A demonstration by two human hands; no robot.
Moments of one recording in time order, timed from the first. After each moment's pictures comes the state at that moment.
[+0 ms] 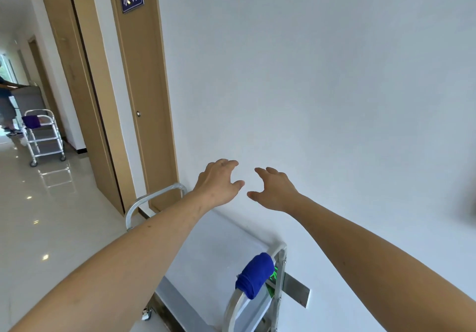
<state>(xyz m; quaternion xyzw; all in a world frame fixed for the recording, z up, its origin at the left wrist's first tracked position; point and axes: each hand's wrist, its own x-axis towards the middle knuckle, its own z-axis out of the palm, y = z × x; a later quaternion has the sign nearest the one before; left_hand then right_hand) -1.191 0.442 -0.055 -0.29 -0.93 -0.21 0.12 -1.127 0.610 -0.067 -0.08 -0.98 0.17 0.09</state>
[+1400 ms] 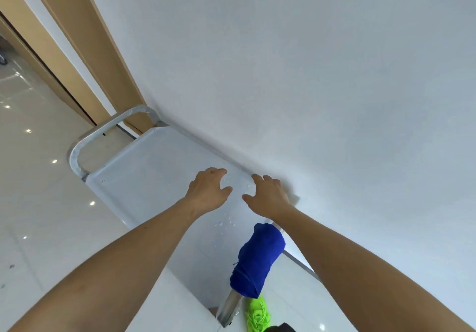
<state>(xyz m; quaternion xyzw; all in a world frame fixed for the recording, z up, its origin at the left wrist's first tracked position) -1.413 0.526 -0.335 -0.22 -0.95 -0.16 -0.17 -1.327 0.686 -0.345 -0.19 -0.94 0.25 -0.14</state>
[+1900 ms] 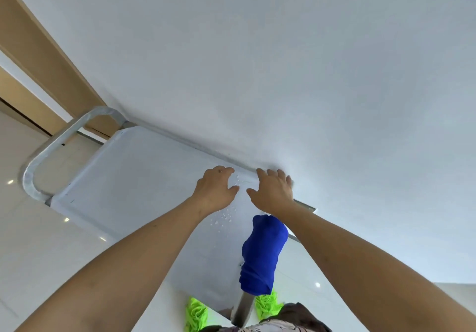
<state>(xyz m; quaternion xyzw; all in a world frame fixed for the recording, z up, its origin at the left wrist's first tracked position) -1.428 0.558 -0.370 -0.33 -0.91 -0.14 -0.22 -1.324 0.692 -0.379 -0.30 -0.93 0.19 -0.12</state>
